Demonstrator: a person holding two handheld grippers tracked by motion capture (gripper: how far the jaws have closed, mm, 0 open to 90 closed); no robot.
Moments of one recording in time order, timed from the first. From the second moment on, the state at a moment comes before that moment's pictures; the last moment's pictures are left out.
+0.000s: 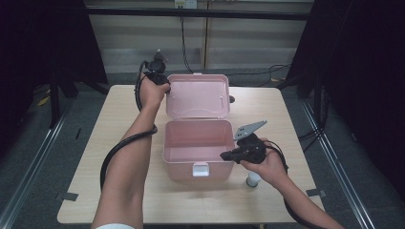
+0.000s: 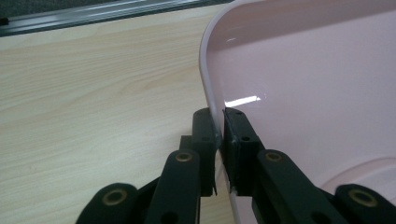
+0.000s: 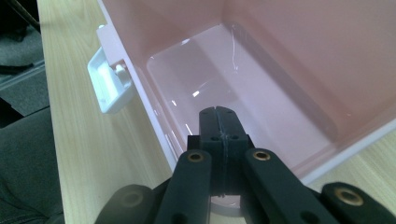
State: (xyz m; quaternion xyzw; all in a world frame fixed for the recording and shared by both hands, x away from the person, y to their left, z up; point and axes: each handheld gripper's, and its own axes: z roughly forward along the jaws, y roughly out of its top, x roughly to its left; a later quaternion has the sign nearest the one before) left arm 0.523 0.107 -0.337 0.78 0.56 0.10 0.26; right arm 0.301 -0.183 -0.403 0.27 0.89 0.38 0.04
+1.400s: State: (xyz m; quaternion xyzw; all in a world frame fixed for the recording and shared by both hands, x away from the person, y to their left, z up) left arm 0.508 0.126 -0.344 0.79 0.55 0.11 0.27; right arm 0.301 -0.203 -0.381 0.30 0.87 0.38 0.09
